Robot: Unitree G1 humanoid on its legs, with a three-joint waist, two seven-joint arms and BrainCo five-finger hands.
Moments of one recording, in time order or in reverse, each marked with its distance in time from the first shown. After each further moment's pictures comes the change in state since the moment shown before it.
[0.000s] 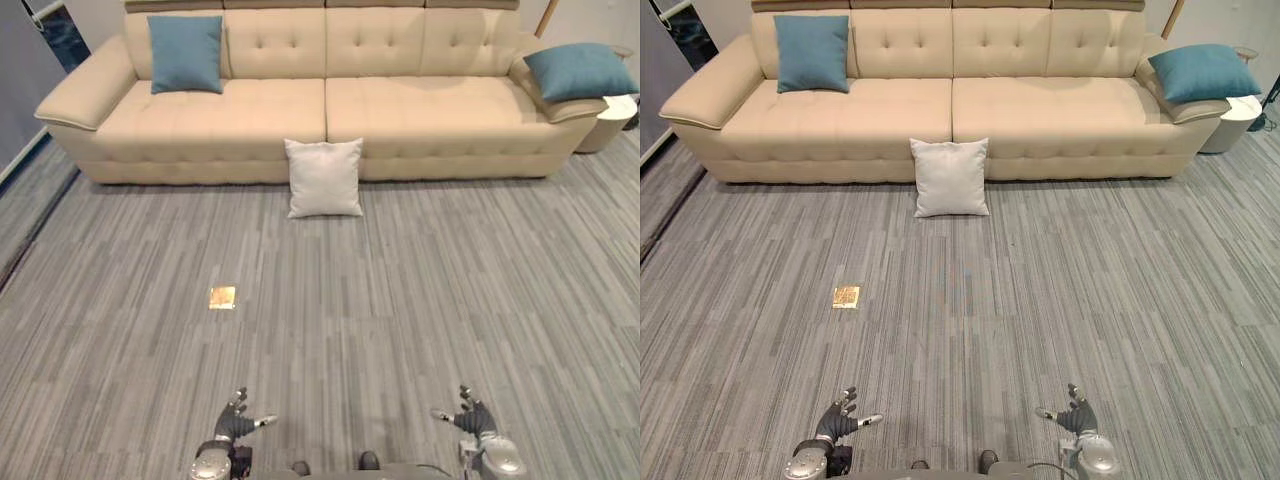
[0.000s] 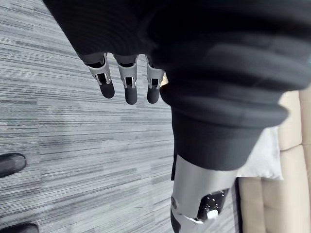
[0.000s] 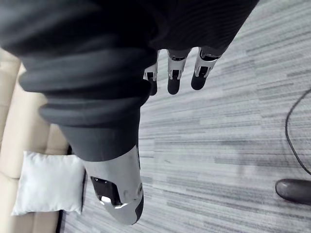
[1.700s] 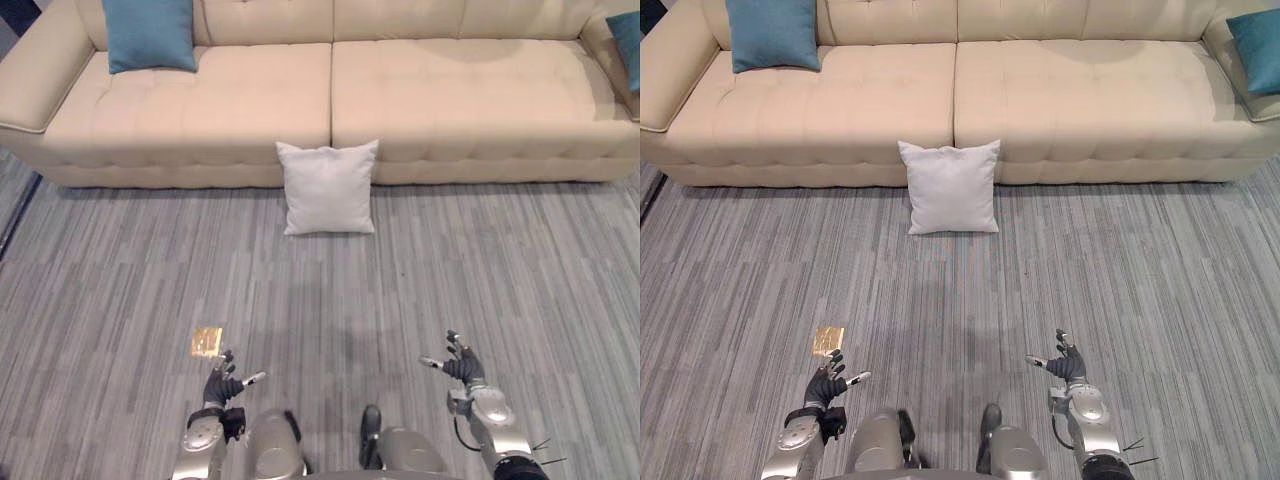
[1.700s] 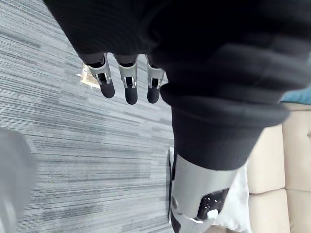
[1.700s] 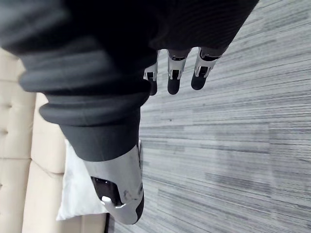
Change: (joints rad) left arm -0.044 -0.043 0.069 -0.019 -0.101 0.005 0.029; right arm -0.156 0.025 0.023 -0.005 0.153 0.001 -0.039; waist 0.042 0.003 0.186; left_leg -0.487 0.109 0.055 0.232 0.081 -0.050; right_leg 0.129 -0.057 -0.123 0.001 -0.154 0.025
